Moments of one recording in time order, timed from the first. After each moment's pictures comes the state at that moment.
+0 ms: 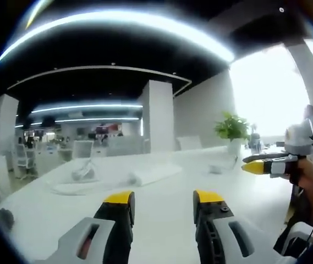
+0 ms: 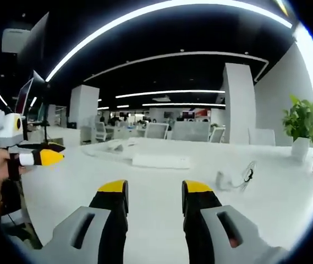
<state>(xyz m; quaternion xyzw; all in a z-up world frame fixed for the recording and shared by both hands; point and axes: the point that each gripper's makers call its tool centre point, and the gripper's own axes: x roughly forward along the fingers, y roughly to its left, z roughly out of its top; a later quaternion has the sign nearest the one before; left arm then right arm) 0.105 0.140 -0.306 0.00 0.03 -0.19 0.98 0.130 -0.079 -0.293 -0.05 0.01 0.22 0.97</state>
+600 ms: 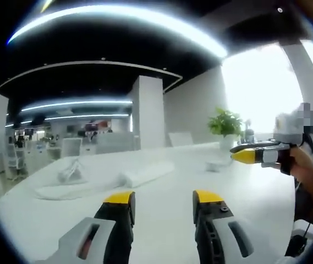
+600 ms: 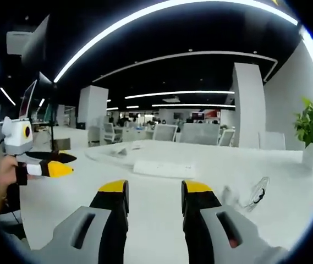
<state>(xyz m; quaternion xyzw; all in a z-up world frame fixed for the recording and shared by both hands) 0.147 0.124 -0.306 0.00 0.04 -0.23 0.97 0.174 -0.068 -0.275 -0.06 0.00 0.26 0.96</state>
